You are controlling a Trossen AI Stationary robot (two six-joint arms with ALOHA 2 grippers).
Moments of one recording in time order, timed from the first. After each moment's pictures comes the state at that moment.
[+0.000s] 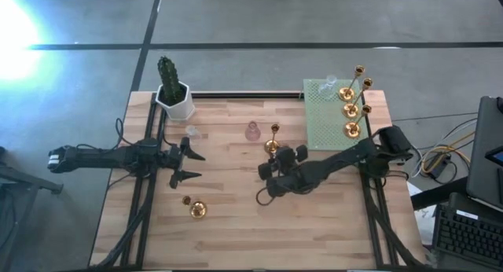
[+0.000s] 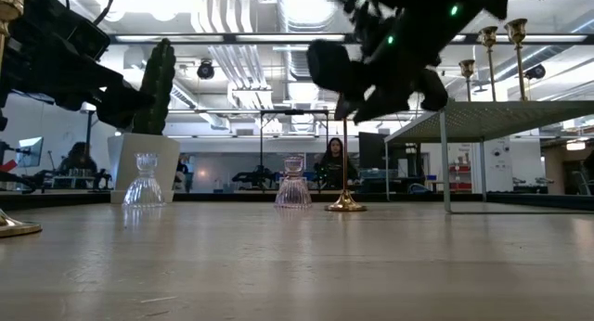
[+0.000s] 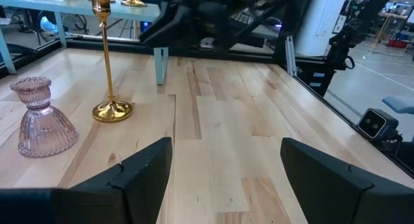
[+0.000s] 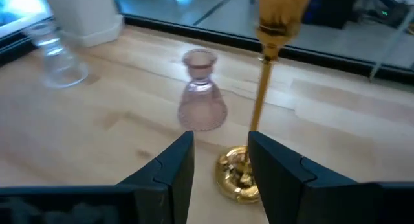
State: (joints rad) left arm 0.06 0.30 0.03 0.07 0.20 -0.09; right arm 0.28 1.82 1.15 -0.47 1.08 1.19
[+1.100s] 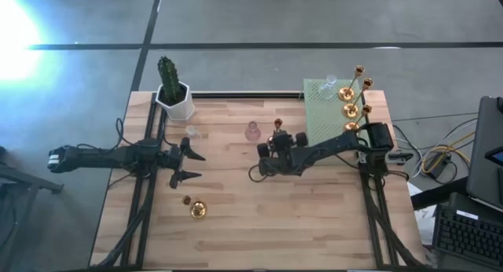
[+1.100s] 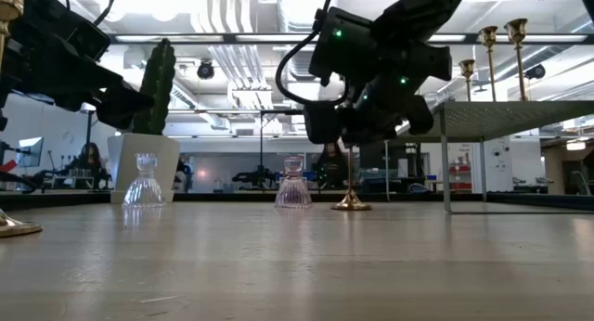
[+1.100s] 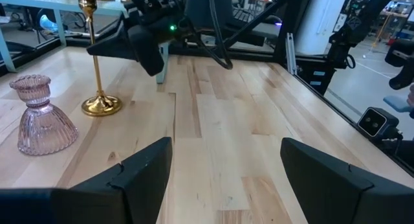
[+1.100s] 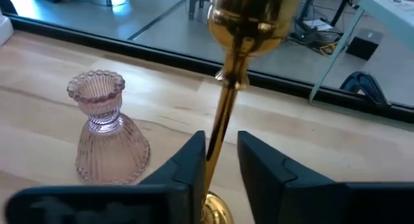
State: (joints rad) left arm 0.06 0.30 0.03 0.06 0.20 -0.09; right arm 0.07 1.94 1.15 -0.45 1.19 1.14
